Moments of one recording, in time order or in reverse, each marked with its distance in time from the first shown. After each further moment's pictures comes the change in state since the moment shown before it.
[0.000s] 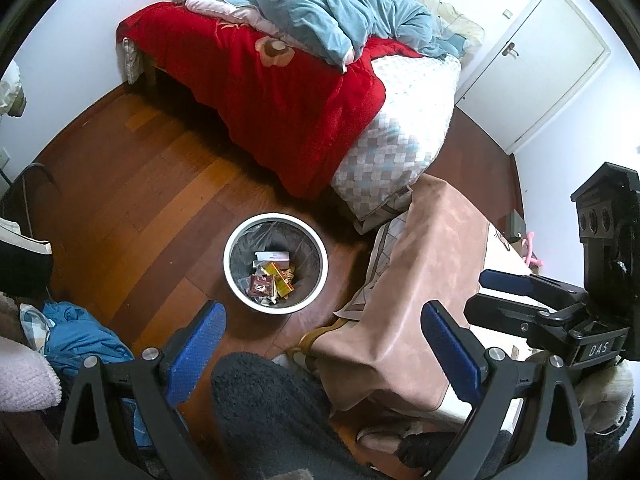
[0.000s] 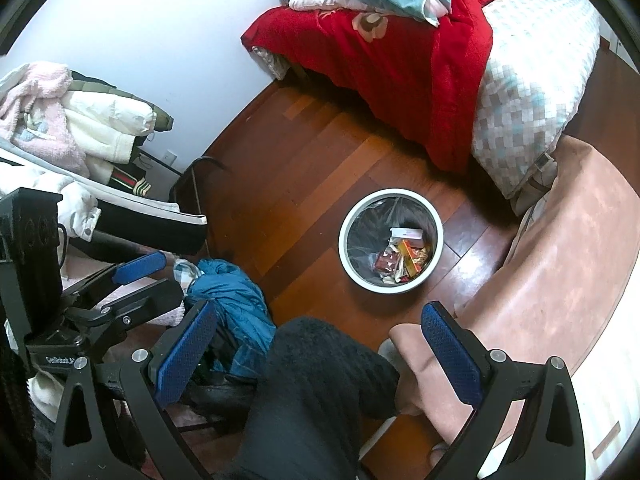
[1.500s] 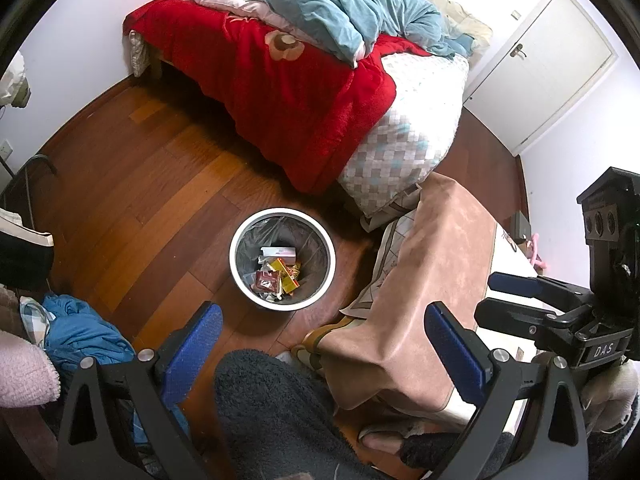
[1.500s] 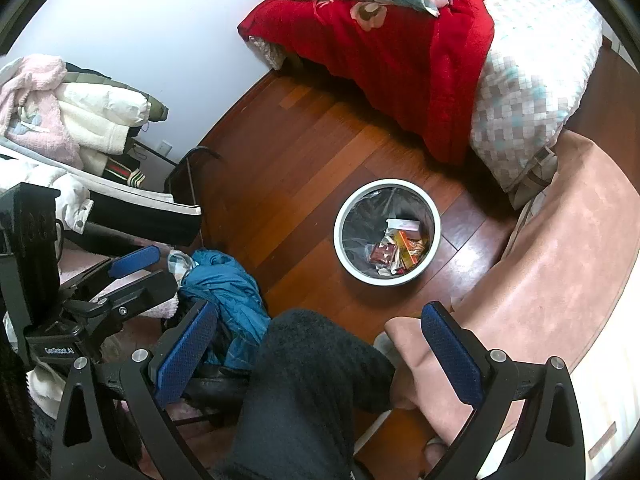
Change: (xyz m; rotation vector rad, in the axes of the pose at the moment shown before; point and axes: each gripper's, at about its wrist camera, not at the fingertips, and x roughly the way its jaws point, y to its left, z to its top) left arm 0.008 0.008 -0.014 -0.027 0.003 0.016; right arm 0.010 -0.002 -0.004 0.000 0.027 -0.012
